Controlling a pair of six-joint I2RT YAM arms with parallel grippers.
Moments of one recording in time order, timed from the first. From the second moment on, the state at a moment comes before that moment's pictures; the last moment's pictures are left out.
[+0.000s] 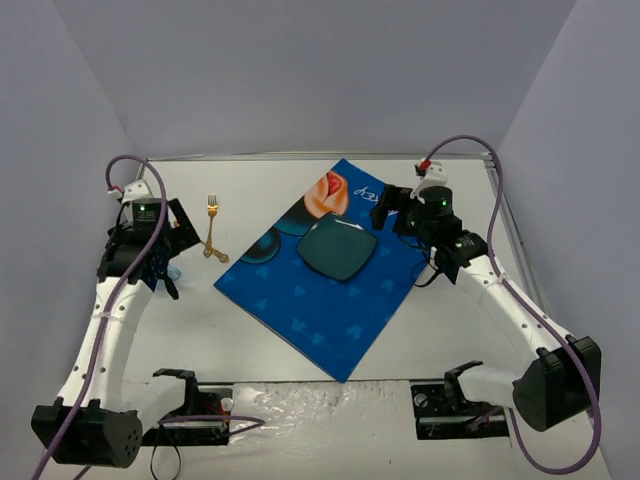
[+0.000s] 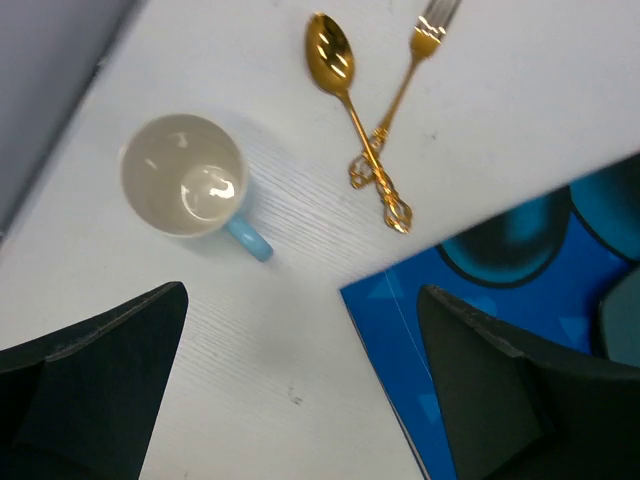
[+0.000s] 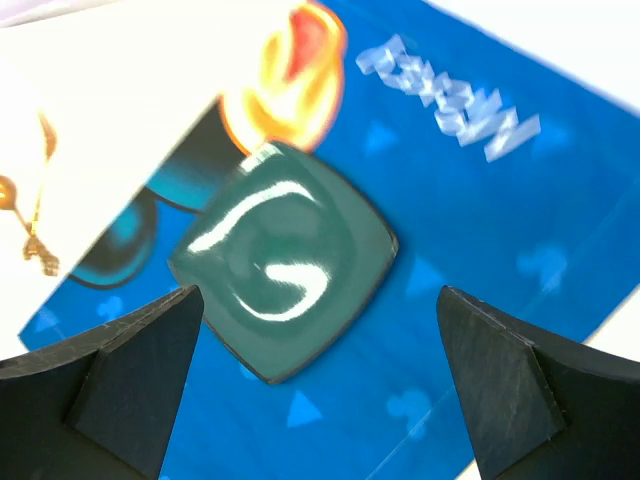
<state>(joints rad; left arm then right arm) -0.08 1.04 1.11 -0.79 -0.37 -0.45 0.37 1.22 0.96 -0.19 0.06 0.39</state>
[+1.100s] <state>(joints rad) 0.46 1.36 0.98 -0.59 -0.12 -0.40 0.38 1.16 0.97 -0.24 -0.24 0.25</state>
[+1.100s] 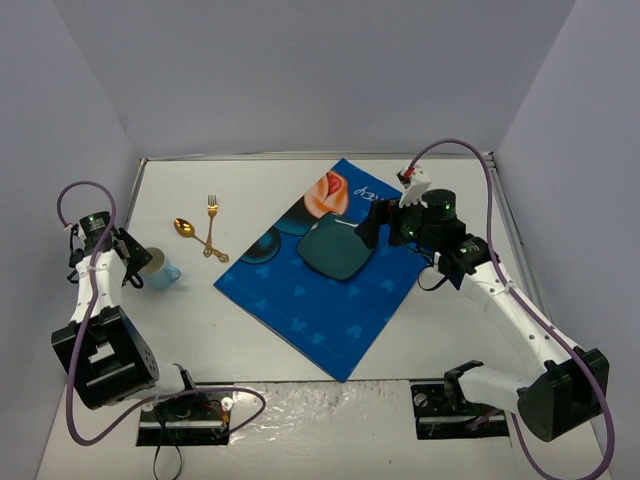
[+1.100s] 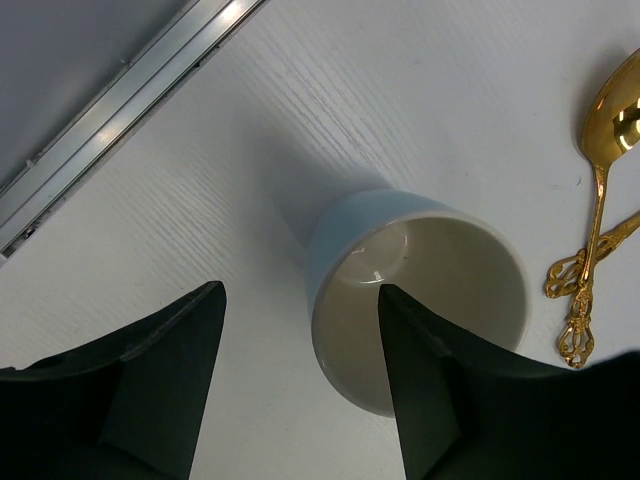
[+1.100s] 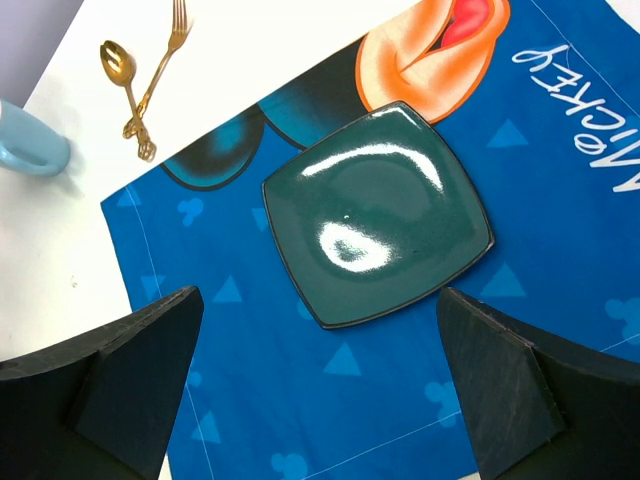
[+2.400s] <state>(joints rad) -0.26 1.27 1.27 -0.94 -0.28 -0.63 0.88 1.51 1.35 -0.28 -0.14 0.01</state>
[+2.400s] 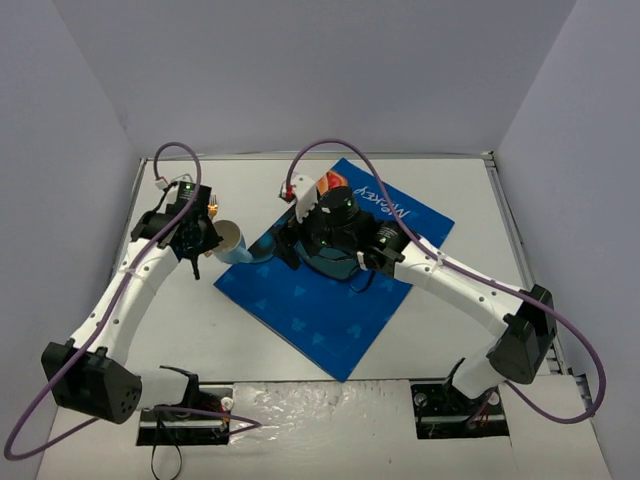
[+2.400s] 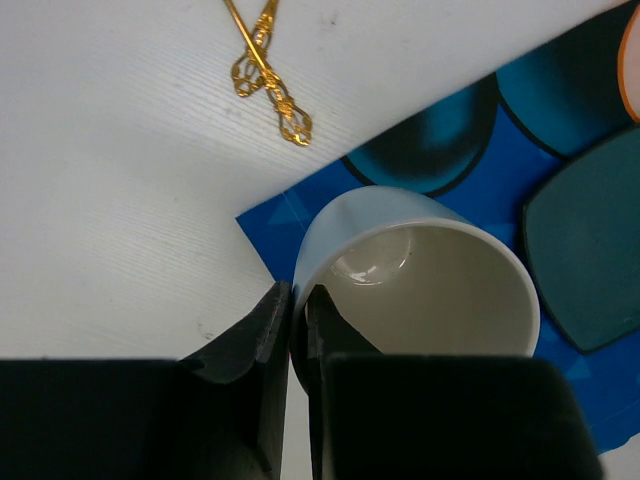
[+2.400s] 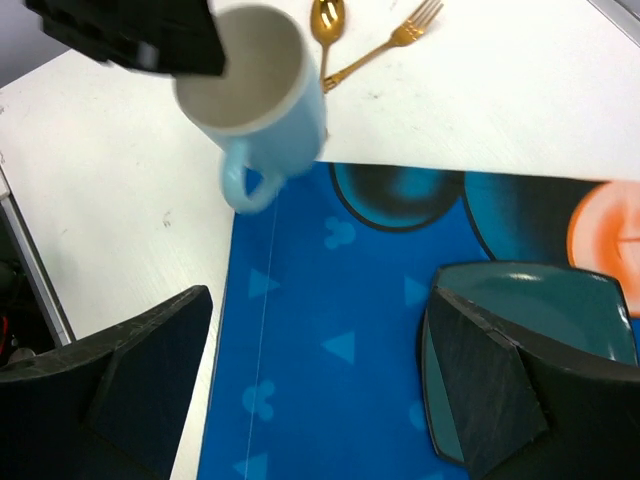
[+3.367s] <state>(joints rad) -0.49 1.33 1.38 -0.98 -0.38 -0.77 0.99 1.70 1.45 -0.30 0.04 0.00</state>
